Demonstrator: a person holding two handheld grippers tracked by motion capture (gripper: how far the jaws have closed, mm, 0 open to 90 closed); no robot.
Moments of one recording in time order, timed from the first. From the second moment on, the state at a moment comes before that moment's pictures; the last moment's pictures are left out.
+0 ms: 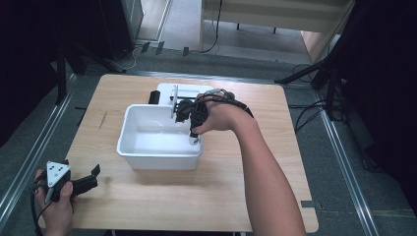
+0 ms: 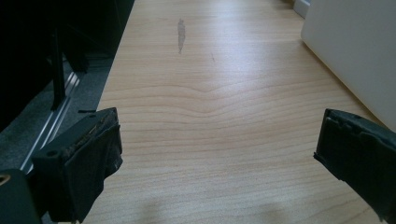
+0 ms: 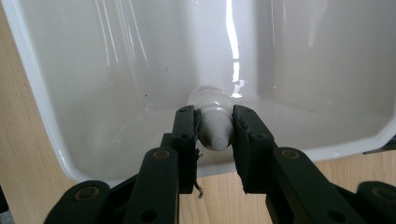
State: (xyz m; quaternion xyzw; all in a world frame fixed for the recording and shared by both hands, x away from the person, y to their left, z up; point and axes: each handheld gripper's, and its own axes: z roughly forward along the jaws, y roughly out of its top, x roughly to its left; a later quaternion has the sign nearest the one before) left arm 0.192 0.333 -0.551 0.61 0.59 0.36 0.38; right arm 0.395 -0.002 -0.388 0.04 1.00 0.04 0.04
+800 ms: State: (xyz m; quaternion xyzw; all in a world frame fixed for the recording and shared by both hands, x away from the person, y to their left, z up) left arm 0.192 0.333 -0.551 0.61 0.59 0.36 0.38; right arm 0.398 0.003 -0.421 0.05 1.00 0.02 0.04
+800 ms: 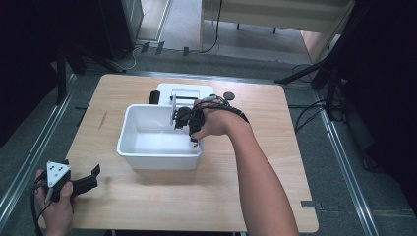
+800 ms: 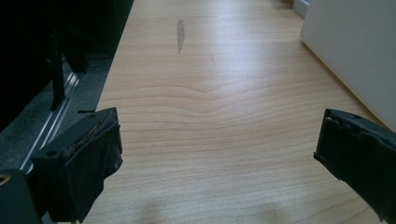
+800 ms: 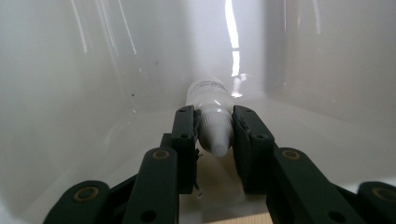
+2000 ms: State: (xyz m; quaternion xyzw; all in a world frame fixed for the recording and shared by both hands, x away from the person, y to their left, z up) left arm 0.193 0.333 -0.551 0.62 0.59 0.36 0.37; right arm 0.388 -0.015 -0.382 0.10 0.98 0.11 0.13
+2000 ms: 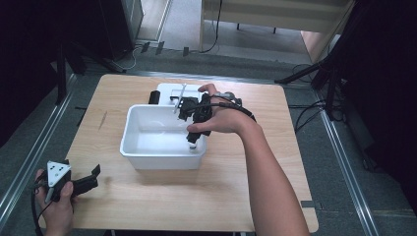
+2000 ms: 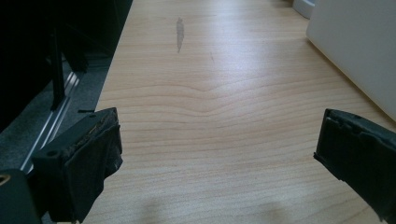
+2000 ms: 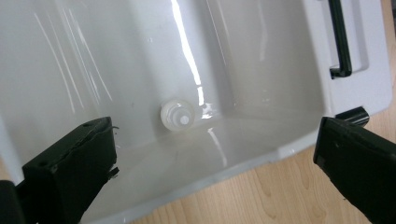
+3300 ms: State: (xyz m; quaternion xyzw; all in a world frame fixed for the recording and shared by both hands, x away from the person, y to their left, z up) left arm 0.193 0.333 -0.551 0.62 0.59 0.36 0.37; right arm 0.368 -0.195 -0.441 0.27 0.94 0.16 0.14
